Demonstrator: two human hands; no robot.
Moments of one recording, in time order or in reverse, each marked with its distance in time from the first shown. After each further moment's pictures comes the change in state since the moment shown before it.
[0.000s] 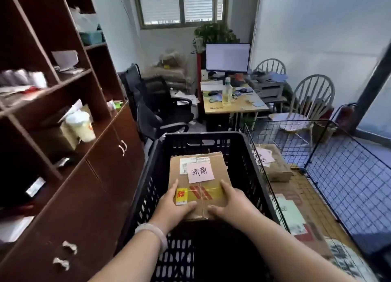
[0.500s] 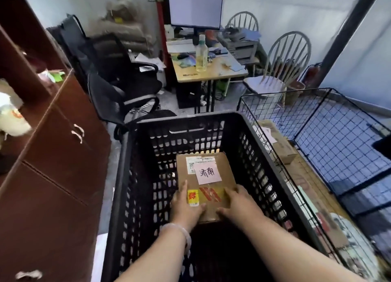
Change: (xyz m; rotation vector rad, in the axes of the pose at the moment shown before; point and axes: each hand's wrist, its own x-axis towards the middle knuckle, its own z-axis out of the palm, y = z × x) left_hand 0.108 -0.057 0.071 0.036 -0.191 -0.205; right_hand 0.086 0.043 0.051 -0.263 -0.039 0.306
